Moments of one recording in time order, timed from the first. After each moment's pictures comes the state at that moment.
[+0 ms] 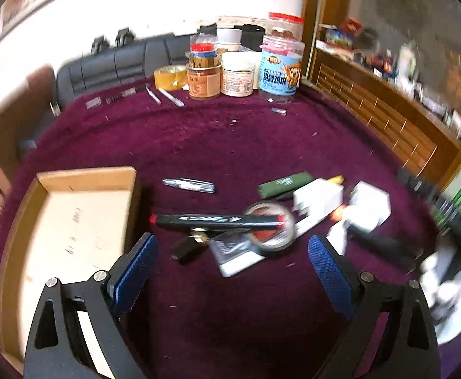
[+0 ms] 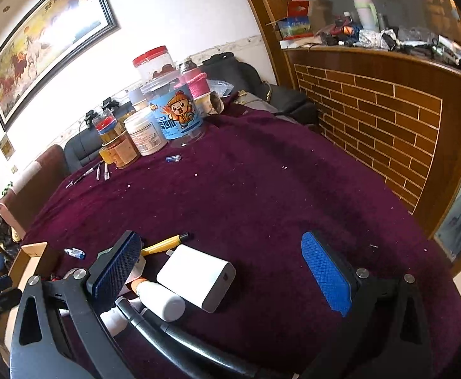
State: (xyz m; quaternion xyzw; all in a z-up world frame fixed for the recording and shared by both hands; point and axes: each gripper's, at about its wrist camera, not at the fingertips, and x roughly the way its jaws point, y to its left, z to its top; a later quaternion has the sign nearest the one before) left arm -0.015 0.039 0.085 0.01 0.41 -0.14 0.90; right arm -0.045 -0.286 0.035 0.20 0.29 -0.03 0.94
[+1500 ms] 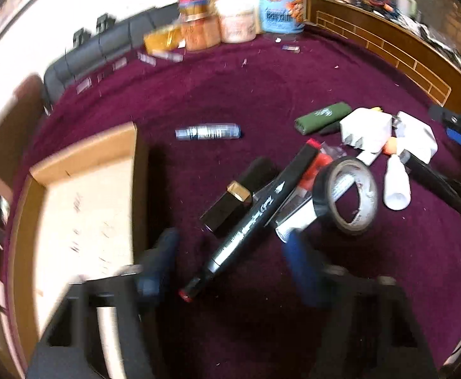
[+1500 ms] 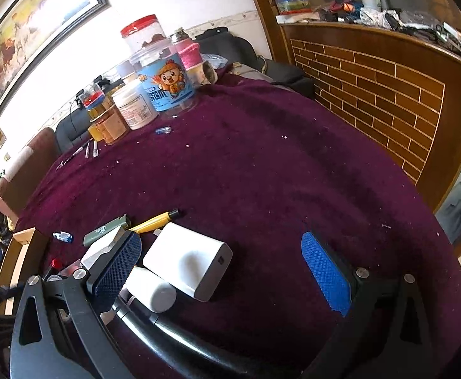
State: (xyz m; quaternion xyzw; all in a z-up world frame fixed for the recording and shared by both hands) left arm 0.015 0.052 0.018 0.12 0.49 -0.14 0.85; right arm -0.028 -0.283 0.014 0.20 0.34 -0.03 0.92
